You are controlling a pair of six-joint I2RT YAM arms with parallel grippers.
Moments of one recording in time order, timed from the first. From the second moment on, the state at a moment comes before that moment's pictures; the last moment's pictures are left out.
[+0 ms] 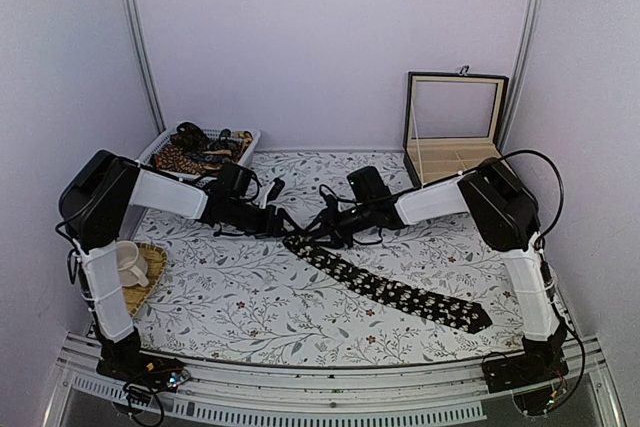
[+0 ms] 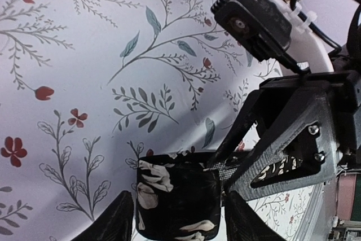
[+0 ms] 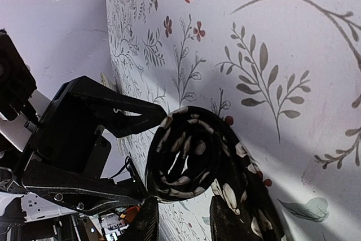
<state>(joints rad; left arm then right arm) -0.49 1.94 1.07 0.05 0.54 -0.36 0.73 2.31 1.52 0.13 -0.75 1.09</state>
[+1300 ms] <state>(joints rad) -0.50 1.94 1.04 0.07 0.55 -0.37 0.75 2.31 1.50 0.19 -0.77 1.16</state>
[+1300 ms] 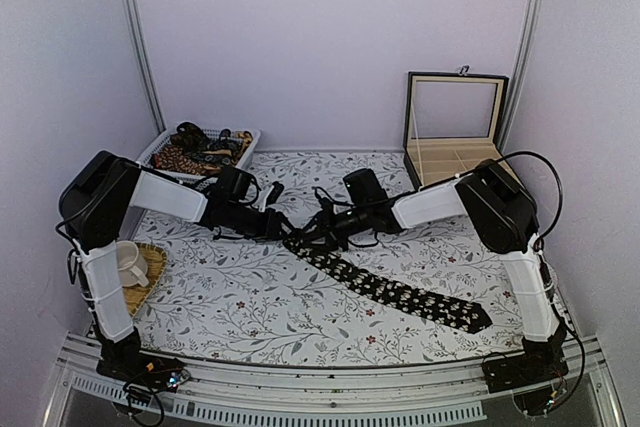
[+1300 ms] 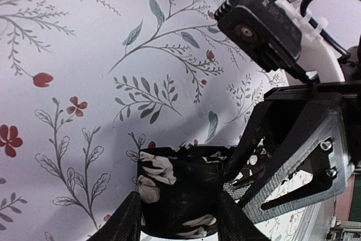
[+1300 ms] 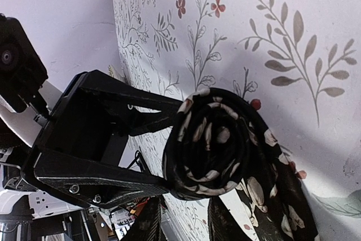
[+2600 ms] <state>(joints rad) -0.44 1.94 1.02 0.09 0.61 -0.35 0.75 2.39 1.56 0.14 -0.75 1.11</state>
